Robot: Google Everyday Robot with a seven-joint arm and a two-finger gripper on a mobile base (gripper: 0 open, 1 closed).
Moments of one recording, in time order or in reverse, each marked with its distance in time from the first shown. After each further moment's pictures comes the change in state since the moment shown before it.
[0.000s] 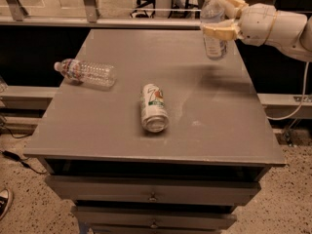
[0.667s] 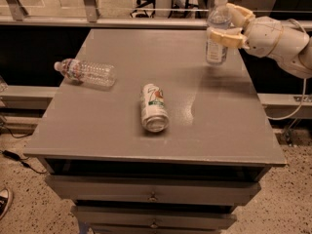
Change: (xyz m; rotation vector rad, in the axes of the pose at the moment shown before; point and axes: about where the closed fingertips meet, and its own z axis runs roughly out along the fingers) arm 0.006 0.009 -0.022 0.026 -0.165 0.047
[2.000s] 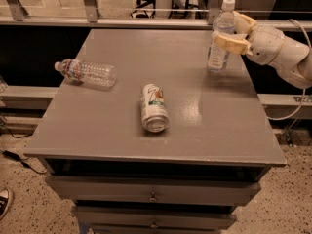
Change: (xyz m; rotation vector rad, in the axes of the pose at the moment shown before) arm 0.014 0.000 -0.018 0.042 -0.058 0.134
